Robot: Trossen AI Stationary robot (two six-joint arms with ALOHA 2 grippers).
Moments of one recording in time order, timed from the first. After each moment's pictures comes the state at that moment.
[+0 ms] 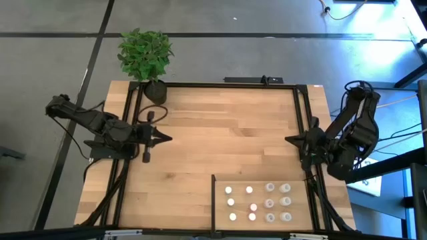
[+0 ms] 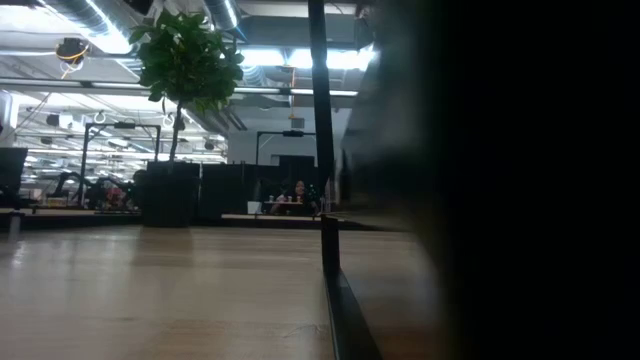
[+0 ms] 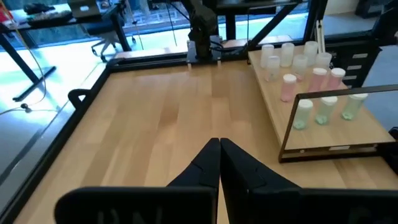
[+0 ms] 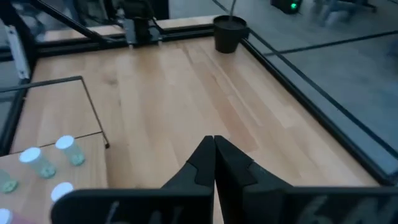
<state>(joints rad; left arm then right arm) -0.40 0.71 0.78 -0.46 -0.45 -0.09 1.02 0.94 1.14 -1.37 1.06 1.11</state>
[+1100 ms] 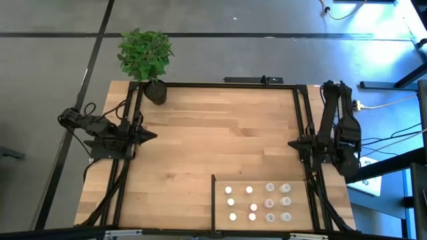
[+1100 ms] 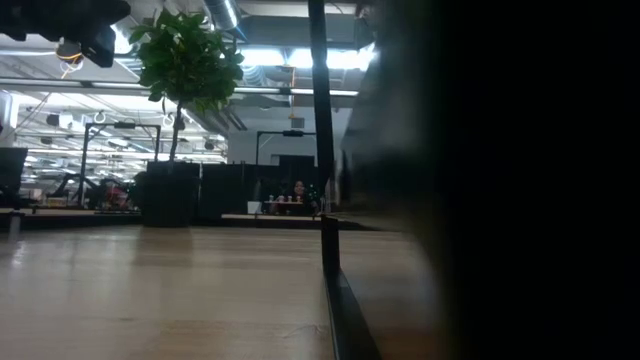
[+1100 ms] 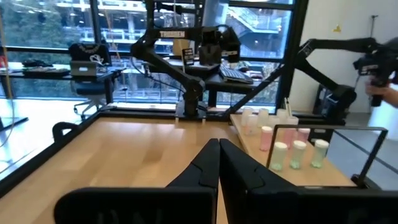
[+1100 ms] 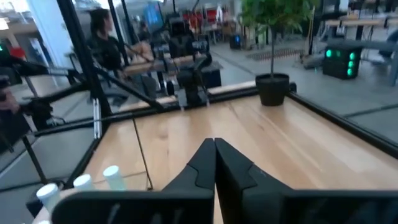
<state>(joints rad) -0.40 0.00 0.30 -0.27 -0.40 -0.07 1.40 0.51 0.56 -0.98 1.48 1.13</state>
